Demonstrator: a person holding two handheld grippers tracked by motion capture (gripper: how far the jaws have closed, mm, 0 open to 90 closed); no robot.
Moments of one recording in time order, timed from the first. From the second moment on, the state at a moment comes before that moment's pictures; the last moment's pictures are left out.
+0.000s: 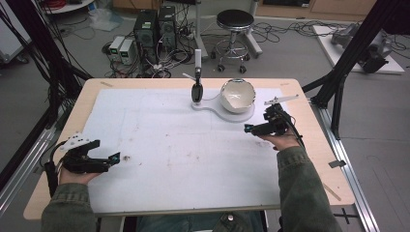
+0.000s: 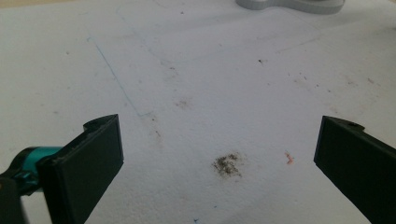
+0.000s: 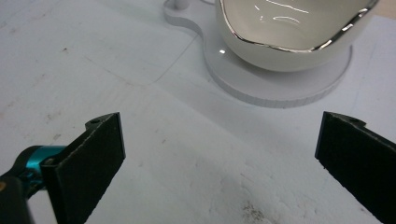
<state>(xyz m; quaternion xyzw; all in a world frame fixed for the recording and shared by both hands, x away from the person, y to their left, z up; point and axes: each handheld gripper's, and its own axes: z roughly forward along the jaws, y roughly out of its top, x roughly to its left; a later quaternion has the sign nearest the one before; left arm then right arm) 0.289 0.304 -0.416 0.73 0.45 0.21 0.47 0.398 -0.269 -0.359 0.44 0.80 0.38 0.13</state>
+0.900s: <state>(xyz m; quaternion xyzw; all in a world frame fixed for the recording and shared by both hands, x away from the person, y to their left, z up) 0.284 0.310 -0.421 0.73 0.45 0.20 0.47 0.345 -0.320 -0.405 0.44 0.76 0.44 0.16</state>
